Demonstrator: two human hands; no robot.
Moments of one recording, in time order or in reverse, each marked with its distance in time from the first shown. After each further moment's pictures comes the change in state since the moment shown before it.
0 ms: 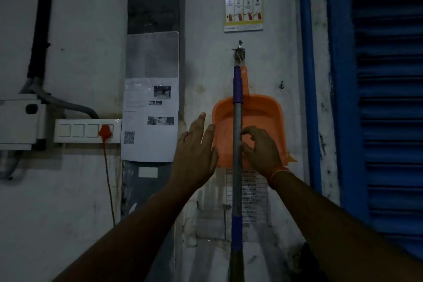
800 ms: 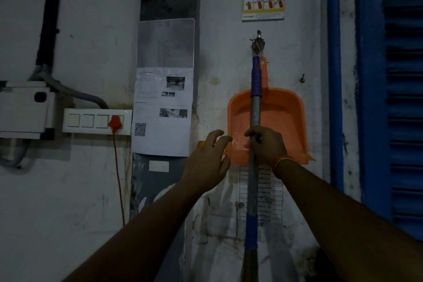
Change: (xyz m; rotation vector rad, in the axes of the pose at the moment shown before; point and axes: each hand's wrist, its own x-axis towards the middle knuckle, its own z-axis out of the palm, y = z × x) left_hand -0.017 -0.033 0.038 -0.254 -0.103 -0.007; right_hand 0.023 -0.001 0.036 0.031 -0.095 0.172
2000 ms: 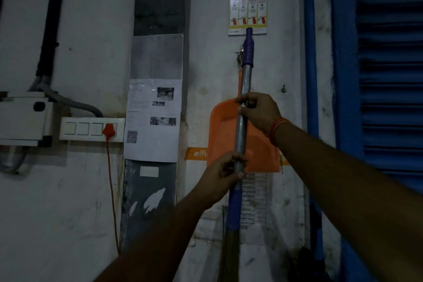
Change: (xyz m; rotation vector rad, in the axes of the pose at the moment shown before) left_hand -0.004 0.079 0.007 -1.079 -0.238 -0.260; right_hand 0.047 -0.057 -0.090 0.312 0.053 -0.089
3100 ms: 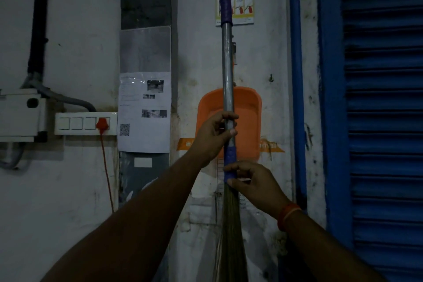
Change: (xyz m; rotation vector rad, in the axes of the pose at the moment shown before) left_hand 0.043 0.048 0.006 0.095 0.136 0.148; right_hand -0.194 0.043 -0.002 0.147 -0.281 0.072
